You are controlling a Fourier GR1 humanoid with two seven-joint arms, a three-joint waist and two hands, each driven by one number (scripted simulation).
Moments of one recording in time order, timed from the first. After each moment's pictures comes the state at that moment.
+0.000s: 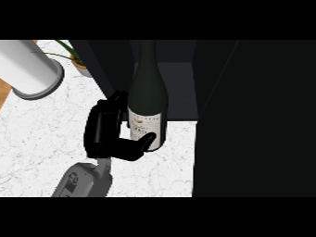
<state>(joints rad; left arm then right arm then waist) -0.25 0.00 -0.31 -1.53 0.32 0.34 -0.23 0.09 -0.05 -0.03 -2.31 -0.19 0.26 0.35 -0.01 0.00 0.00</state>
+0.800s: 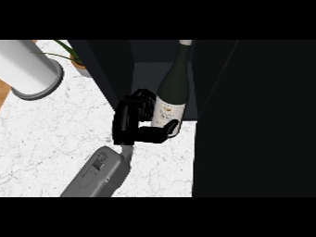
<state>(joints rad) -0.43 0.00 -0.41 -1.17 0.42 0.47 -0.38 0.08 -0.05 -0.06 -2.31 -0.21 0.27 0.34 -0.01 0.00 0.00</state>
